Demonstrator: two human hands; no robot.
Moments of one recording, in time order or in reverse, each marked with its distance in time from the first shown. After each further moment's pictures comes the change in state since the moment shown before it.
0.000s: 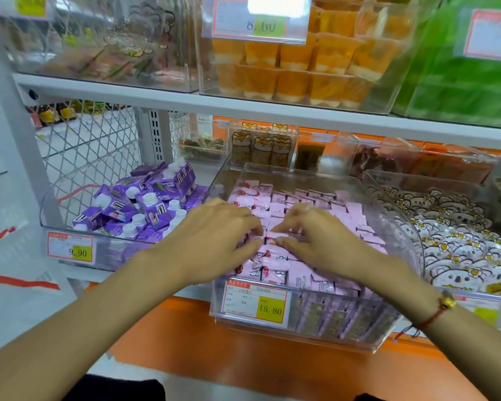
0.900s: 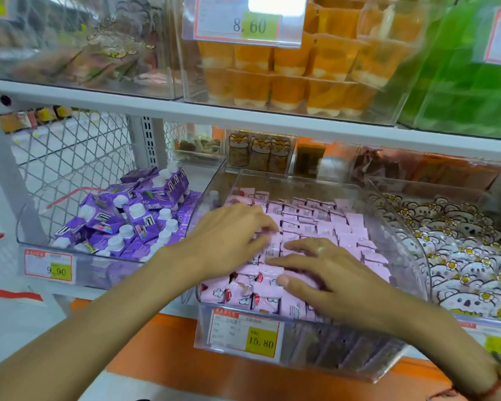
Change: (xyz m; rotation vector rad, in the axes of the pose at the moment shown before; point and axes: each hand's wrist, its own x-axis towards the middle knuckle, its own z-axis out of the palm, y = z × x) left_hand 0.049 -0.003 0.017 -0.162 -0.077 -0.080; right_hand -0.024 0.031 0.011 0.017 -0.156 -0.071
